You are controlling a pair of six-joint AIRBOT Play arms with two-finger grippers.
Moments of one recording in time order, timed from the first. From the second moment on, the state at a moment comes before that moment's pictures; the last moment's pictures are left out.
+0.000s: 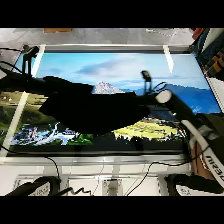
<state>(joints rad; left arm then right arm) 0.04 -1.21 1.45 1.03 -1.38 -1.34 0.36 -1.41 1.11 -0.86 0.66 1.30</state>
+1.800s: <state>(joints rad) -0.71 -1.68 1.45 0.75 -0.29 -1.36 -0.12 -1.63 1.62 -1.33 1.23 1.48</state>
